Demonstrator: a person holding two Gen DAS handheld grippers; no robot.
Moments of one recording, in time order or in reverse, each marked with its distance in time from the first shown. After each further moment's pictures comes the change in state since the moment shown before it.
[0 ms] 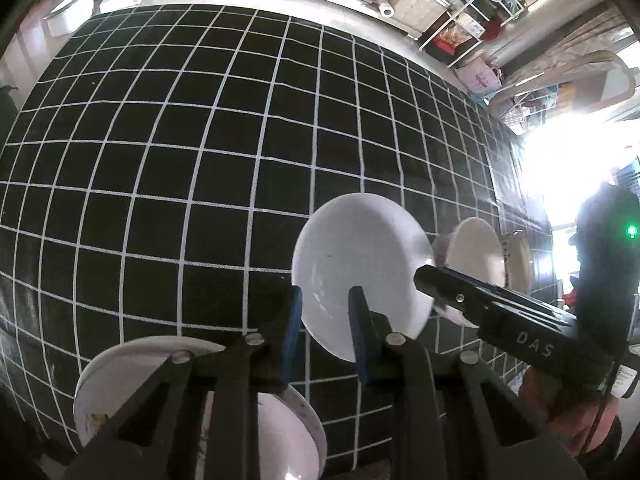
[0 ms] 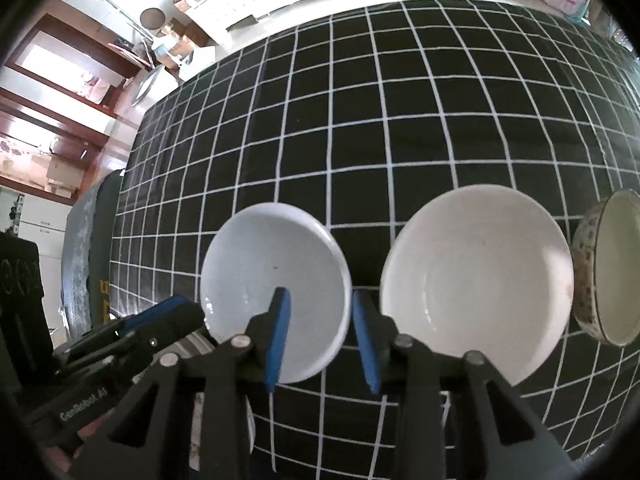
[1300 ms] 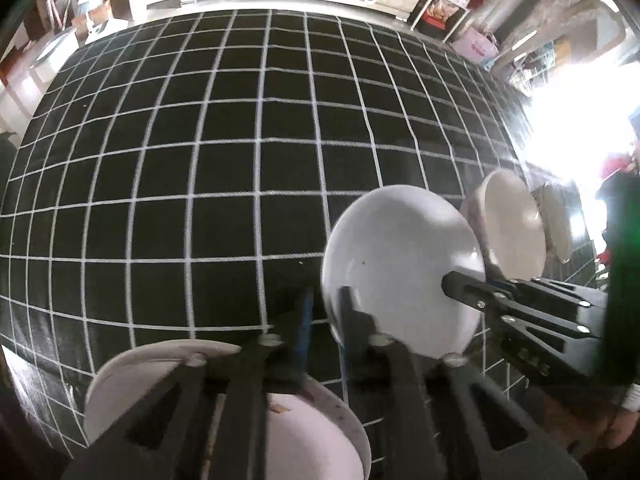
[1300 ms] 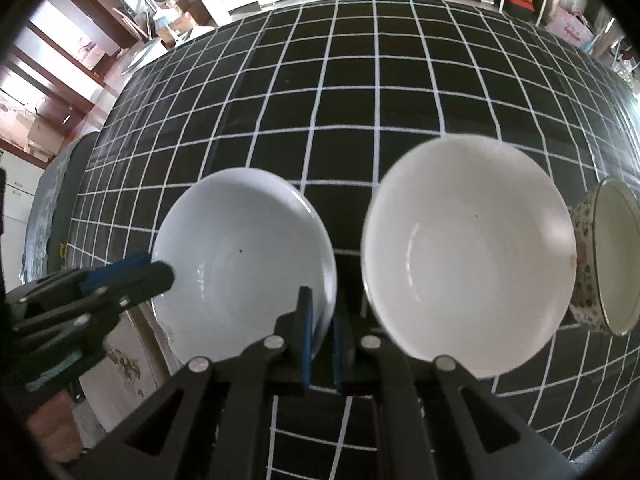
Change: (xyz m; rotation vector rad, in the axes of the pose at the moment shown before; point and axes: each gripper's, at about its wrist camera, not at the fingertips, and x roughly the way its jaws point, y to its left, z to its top) left arm 0.024 -0.013 -0.014 0.152 0.004 0.103; right arm 0.012 -0.003 -0.029 -0.122 -0.007 -0.131
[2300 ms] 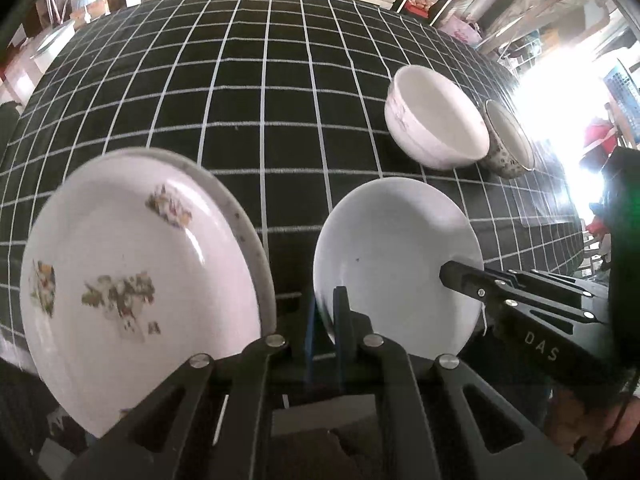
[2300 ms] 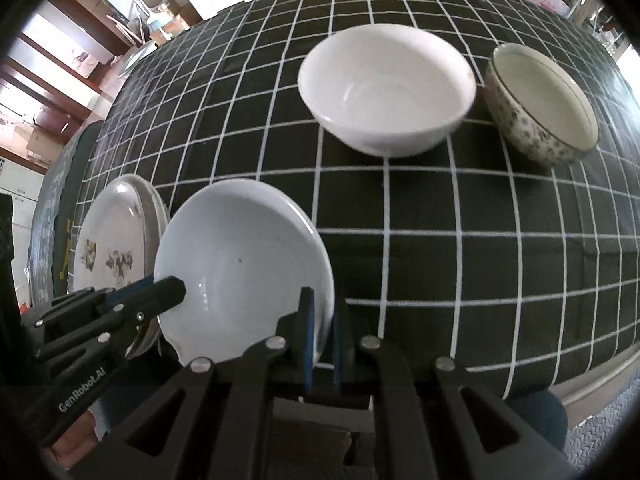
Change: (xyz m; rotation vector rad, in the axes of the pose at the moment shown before) left arm -0.013 -0.054 -0.097 -0.005 0.008 -0.028; right arm -0.043 -0.031 -0.100 0.059 0.005 0.000
